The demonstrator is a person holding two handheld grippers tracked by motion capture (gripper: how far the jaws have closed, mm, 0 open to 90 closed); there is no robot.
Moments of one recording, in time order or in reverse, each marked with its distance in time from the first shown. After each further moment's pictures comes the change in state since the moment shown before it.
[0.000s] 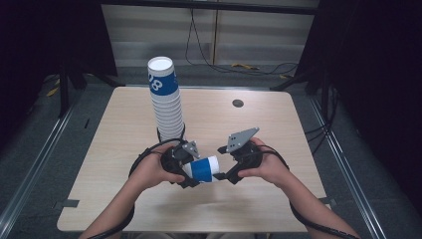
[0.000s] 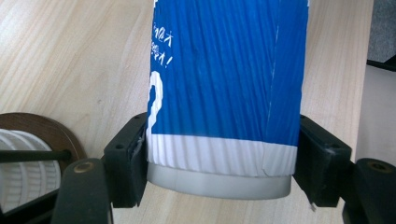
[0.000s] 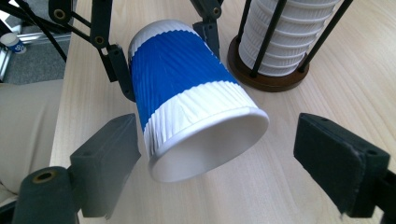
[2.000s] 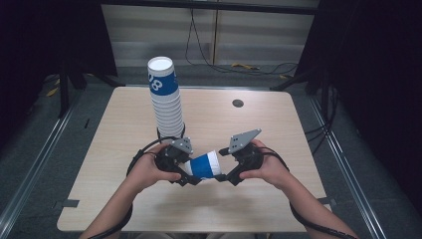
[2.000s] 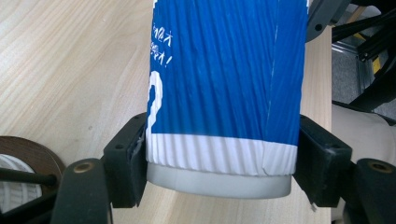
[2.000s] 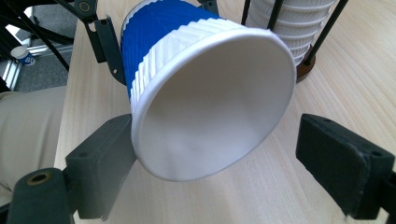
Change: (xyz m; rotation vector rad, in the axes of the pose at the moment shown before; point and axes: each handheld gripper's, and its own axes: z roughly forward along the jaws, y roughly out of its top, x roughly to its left) left arm 0.004 -0.012 -0.005 -0.199 -0.070 -0.050; right arm -0.002 -0.011 0.004 -0.024 0.017 0.046
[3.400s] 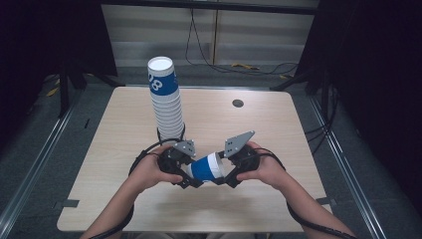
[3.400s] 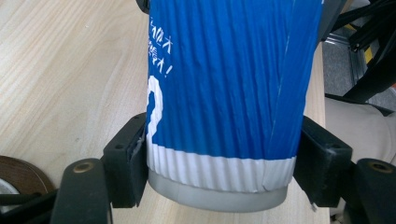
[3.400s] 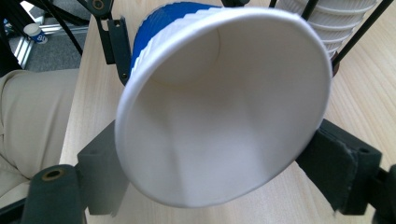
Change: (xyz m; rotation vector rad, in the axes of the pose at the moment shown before) left arm -0.002 0.002 0.006 0.028 -0.029 0.065; right arm 0.004 0.005 0.008 0.037 0.053 -0.087
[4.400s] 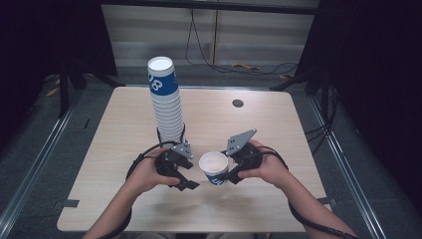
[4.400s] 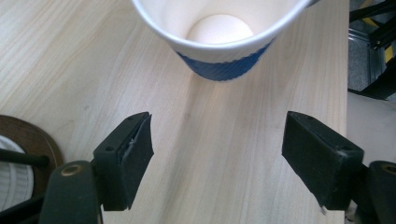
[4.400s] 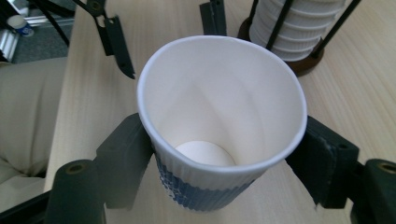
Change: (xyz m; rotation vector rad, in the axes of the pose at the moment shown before) left arm 0.001 -0.014 0.004 0.024 0.056 -0.068; right arm -0.004 -0.001 -0.007 0.037 -0.035 0.014
